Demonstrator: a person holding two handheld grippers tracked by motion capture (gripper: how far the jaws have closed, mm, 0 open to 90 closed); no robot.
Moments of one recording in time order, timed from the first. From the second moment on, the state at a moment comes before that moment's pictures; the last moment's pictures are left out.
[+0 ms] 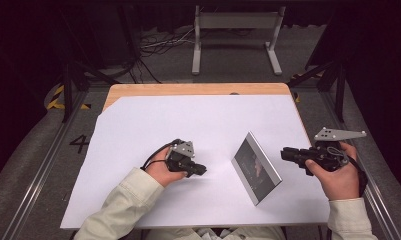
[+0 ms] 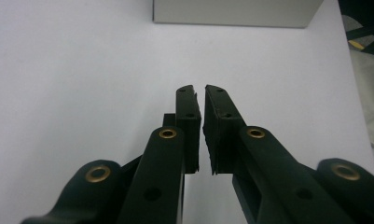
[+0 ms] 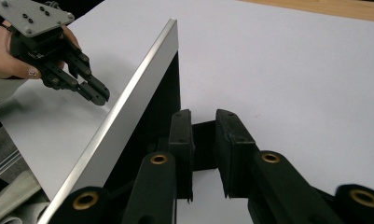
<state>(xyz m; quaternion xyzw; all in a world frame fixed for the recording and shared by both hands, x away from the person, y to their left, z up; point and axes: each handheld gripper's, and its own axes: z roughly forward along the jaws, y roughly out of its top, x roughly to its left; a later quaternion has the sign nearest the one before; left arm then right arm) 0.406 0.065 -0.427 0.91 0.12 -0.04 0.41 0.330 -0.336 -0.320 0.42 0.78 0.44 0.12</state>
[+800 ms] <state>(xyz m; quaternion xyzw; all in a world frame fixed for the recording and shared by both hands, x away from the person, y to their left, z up) 0.410 0.108 -0.439 0.90 0.17 -0.03 0.40 0.331 -0.320 -0.300 0.42 0.80 0.42 0.10</state>
